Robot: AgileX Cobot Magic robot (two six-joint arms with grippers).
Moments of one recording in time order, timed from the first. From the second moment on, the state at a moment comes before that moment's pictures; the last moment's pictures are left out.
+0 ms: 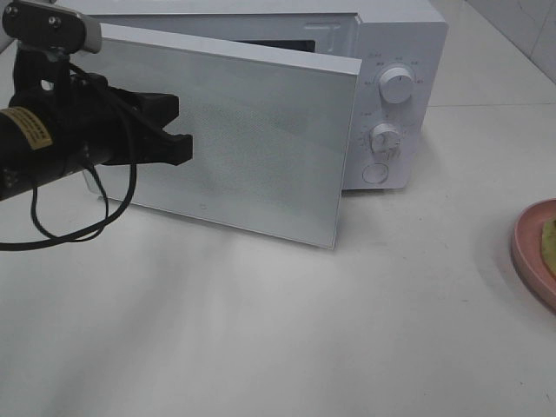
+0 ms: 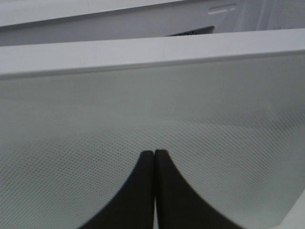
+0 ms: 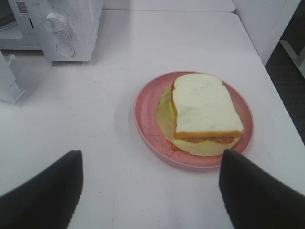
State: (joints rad) left arm -0.56 1.58 -0.62 0.03 -0.61 -0.06; right arm 0.08 0.00 -0.51 -0.15 1.04 0.09
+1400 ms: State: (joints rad) left arm -0.74 1.94 -1.11 -0.14 -0.49 0.02; right arm 0.08 0.00 -0.51 -0.15 1.04 0.09
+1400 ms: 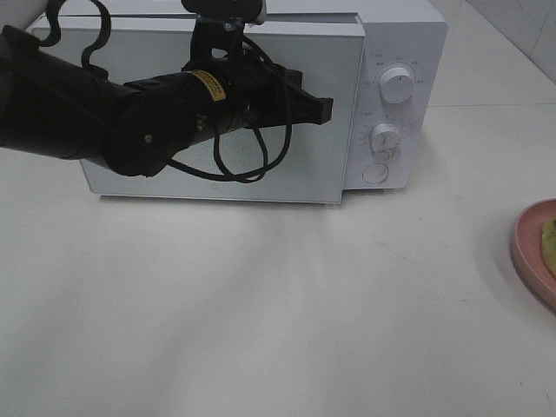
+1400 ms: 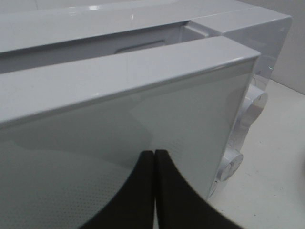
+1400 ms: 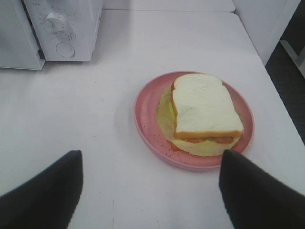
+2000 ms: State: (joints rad) left arm -0.76 2.04 -1.26 -0.11 -0.40 0.02; right arm 0.08 0.00 -0.51 -0.15 1.04 0.09
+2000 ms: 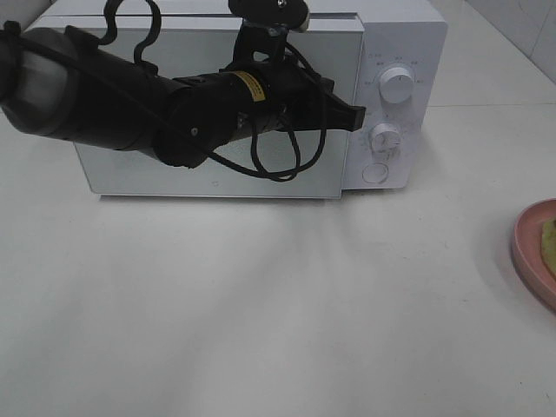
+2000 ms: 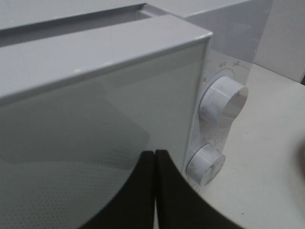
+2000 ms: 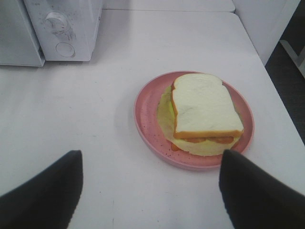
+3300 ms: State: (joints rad) left arm -0.73 2.03 -1.29 -0.11 -0.35 0.02; right arm 0.08 0.00 -0.51 -0.15 1.04 0.09
